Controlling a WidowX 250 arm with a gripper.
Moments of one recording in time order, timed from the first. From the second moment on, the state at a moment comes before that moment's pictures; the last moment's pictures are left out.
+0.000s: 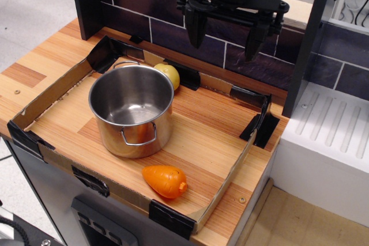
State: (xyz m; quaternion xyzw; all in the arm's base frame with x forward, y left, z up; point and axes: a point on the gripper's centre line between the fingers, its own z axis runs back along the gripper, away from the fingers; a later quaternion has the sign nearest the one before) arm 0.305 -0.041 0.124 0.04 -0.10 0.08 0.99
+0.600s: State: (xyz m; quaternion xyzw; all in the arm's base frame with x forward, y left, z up) arm 0.301 -0.037 0.116 0.04 -0.06 0.20 0.98
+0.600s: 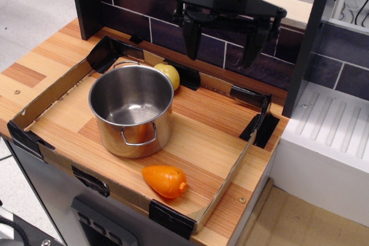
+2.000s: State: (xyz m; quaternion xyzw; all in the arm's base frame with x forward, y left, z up) arm 0.290 0.021 0.057 0.05 -0.05 0.45 0.89
